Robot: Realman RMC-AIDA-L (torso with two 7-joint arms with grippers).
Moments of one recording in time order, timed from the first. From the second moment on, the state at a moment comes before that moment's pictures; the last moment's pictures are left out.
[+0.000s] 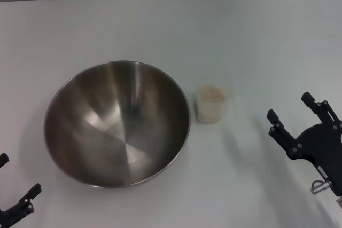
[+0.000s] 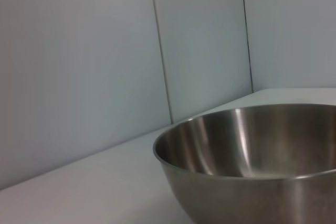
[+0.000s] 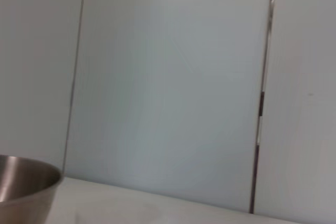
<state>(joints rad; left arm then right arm) 0.02 -2.00 0.70 0.32 1.58 1.66 -0.41 0.14 2.09 -0.01 0.25 -1.84 -1.50 -0.08</state>
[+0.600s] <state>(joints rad) 0.01 -2.01 0.70 0.31 1.61 1.64 -0.41 0.26 2.09 0.07 0.32 -1.84 -1.29 -0.13</state>
